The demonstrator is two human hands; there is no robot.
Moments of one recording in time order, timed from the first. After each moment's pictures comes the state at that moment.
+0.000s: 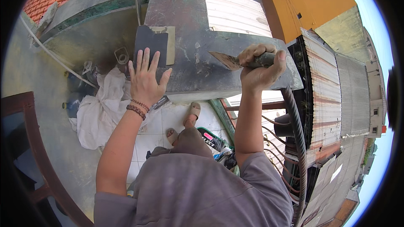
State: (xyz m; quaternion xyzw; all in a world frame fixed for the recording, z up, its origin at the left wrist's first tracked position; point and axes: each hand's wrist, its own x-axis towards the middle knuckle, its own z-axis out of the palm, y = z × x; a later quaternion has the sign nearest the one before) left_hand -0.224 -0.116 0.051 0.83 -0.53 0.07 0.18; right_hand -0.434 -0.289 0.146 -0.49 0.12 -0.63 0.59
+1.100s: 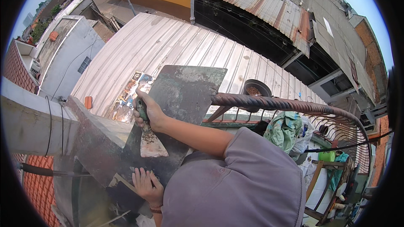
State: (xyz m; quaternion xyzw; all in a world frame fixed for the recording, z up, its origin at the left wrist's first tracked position) left_hand -0.266 -0.220 0.047 0.59 -0.75 0.06 0.27; right_hand -0.439 -0.453 0.090 -0.14 0.25 -0.50 0.82
